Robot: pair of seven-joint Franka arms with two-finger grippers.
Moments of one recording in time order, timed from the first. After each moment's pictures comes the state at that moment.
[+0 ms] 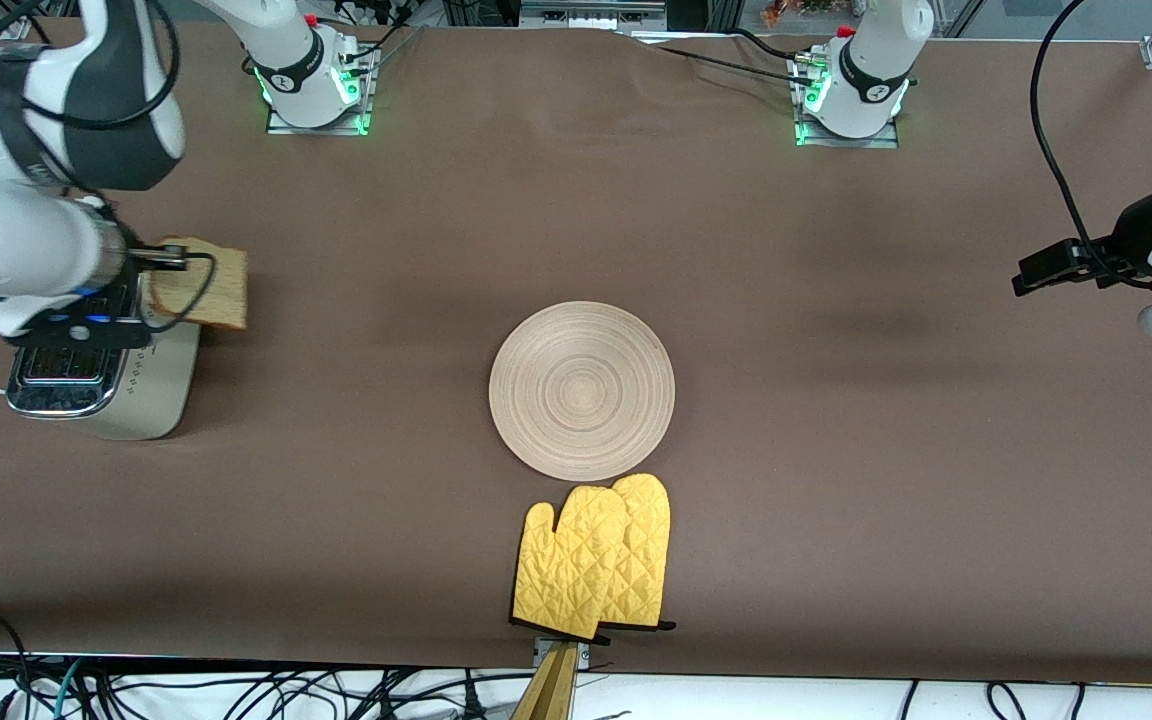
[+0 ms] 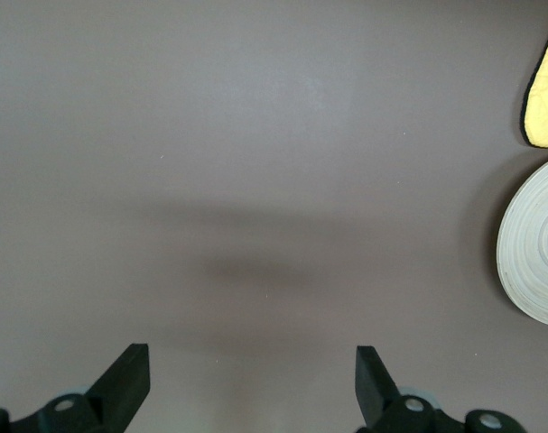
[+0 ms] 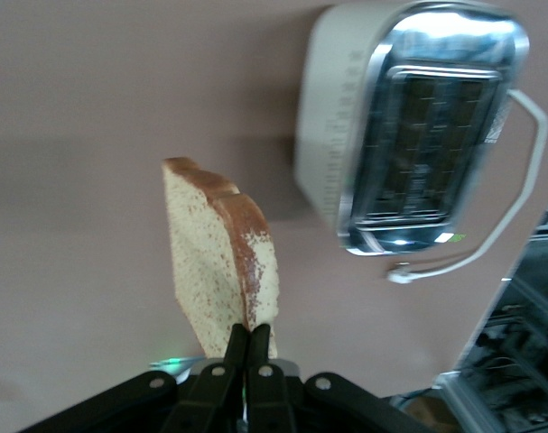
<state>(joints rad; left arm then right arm) 0.10 0.14 -0.09 -1.49 -0.03 1.51 -0.14 0.33 0.29 -0.24 -1.42 -0.19 1.29 0.02</state>
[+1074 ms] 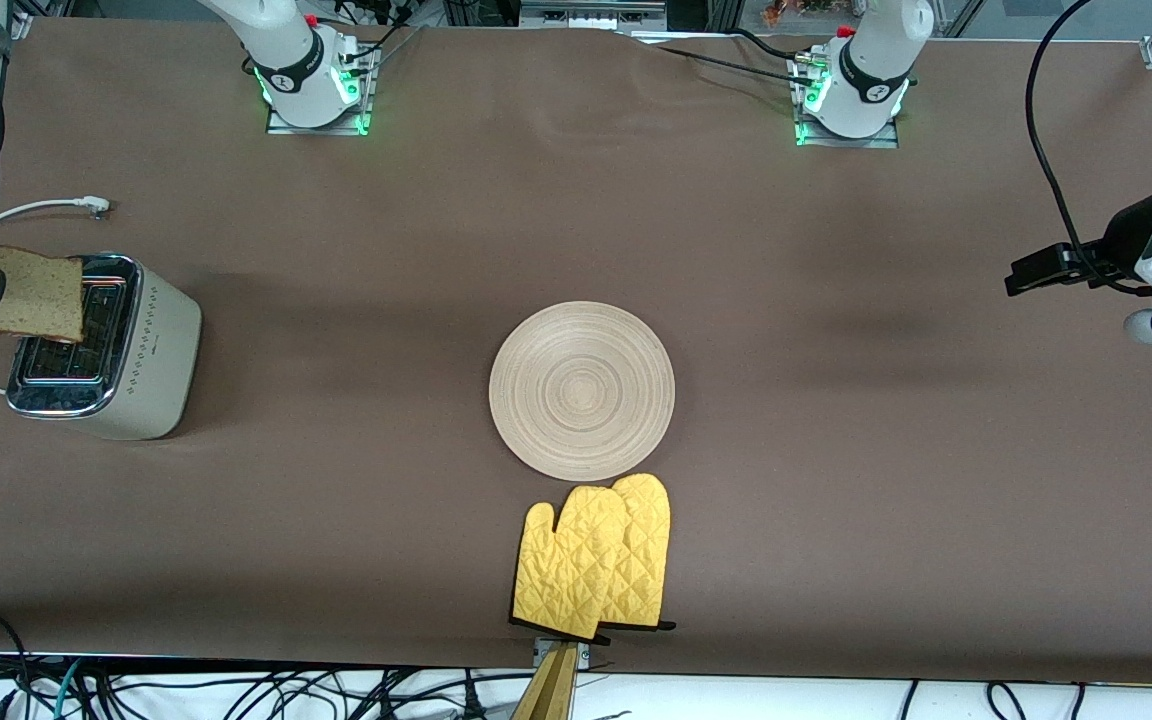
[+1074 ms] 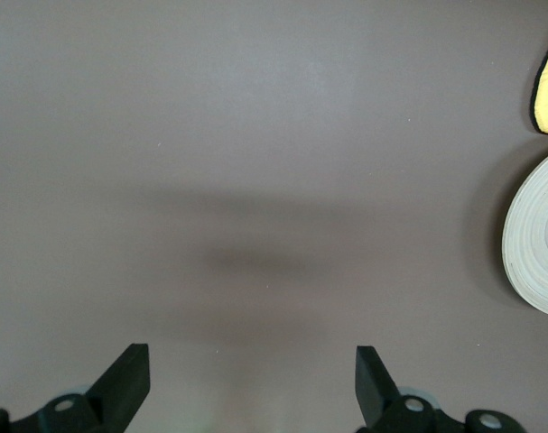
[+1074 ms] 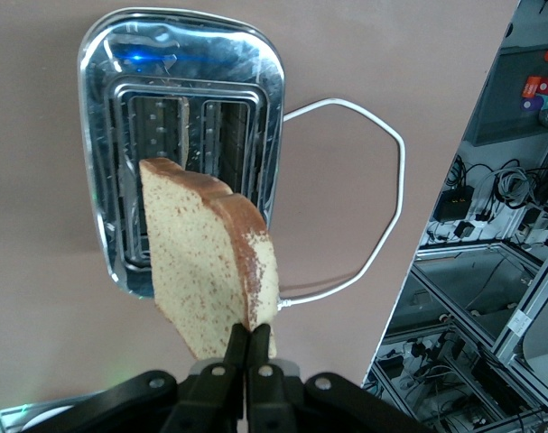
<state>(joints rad) 0.10 0.15 -0.09 -1.49 -0.03 1.49 -0.14 0.20 0.35 -0.43 -1.41 -0.30 1.47 -0.26</state>
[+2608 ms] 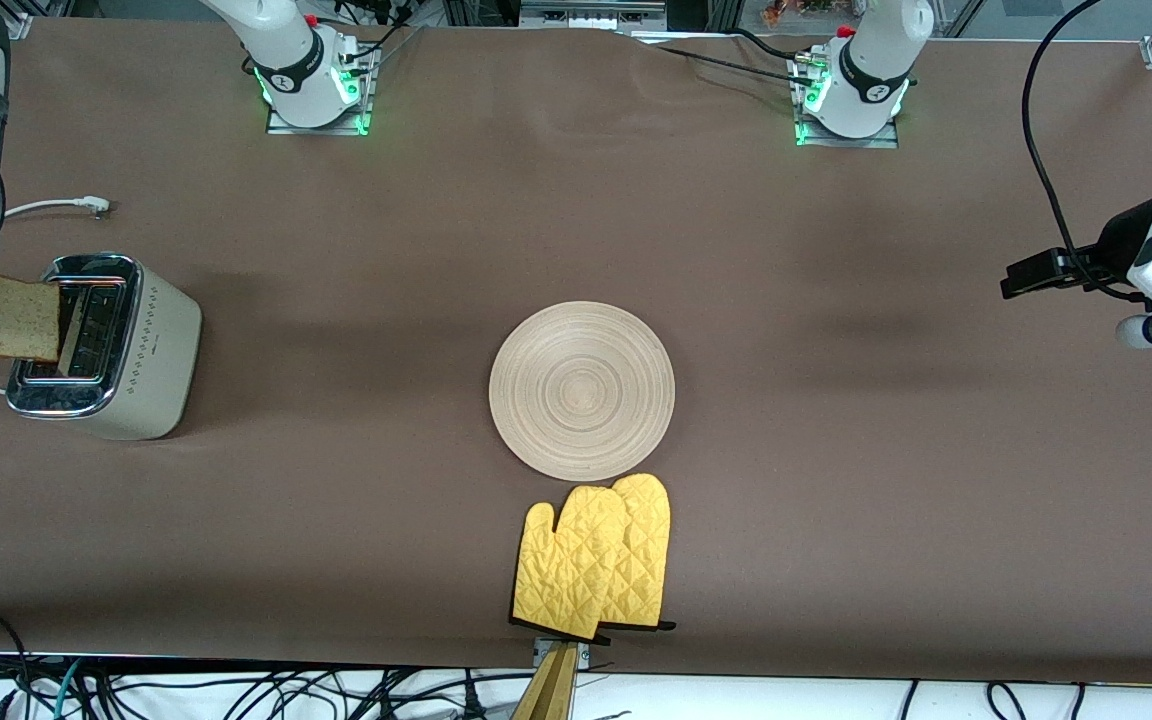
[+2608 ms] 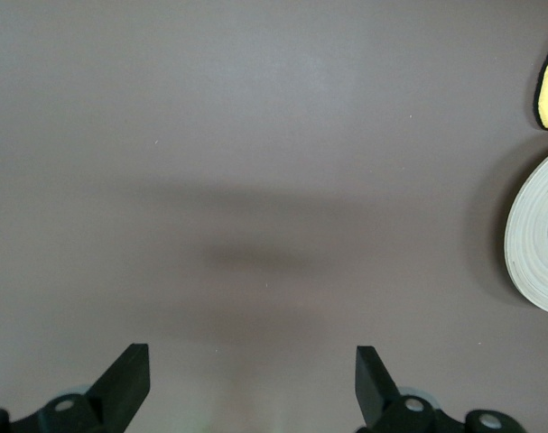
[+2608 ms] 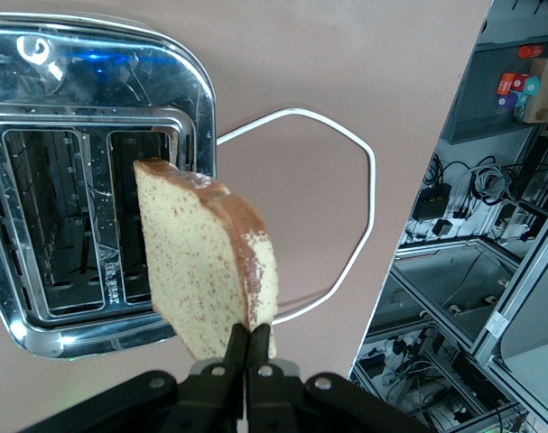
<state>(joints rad) 0.10 0.17 -0.10 -1.48 -0.03 1.49 -0.14 0.13 0.44 -0.43 -1.41 -0.34 1.57 -0.28</state>
